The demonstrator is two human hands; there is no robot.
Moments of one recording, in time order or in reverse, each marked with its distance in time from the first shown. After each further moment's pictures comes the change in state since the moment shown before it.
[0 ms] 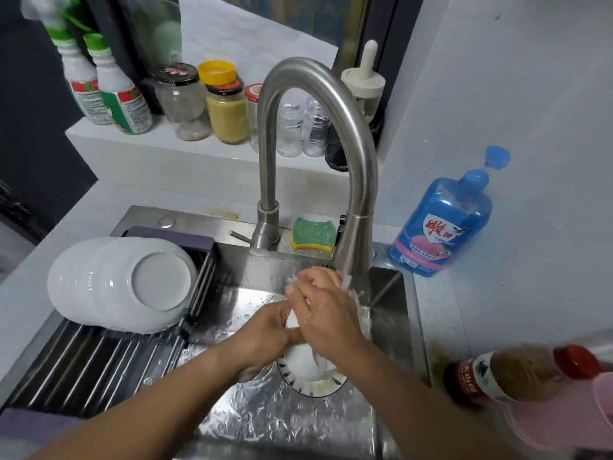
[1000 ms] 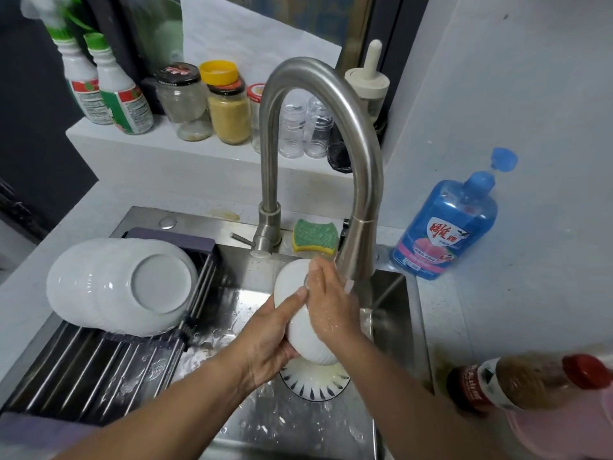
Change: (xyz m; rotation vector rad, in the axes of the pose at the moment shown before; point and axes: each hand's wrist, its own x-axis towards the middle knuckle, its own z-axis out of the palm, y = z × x) left_hand 0.009 0.012 0.012 -0.647 0.216 -0.186; right_hand 0.021 -0.003 0.001 0.247 0.030 0.444
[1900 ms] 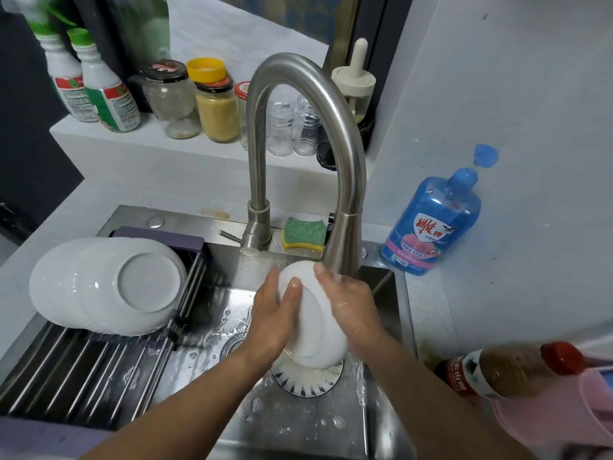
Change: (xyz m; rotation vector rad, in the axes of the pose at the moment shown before) left_hand 0.031 -0.024 0.000 0.637 0.233 0.388; right_hand -0.004 0.017 -0.041 0.473 -0.065 0.238
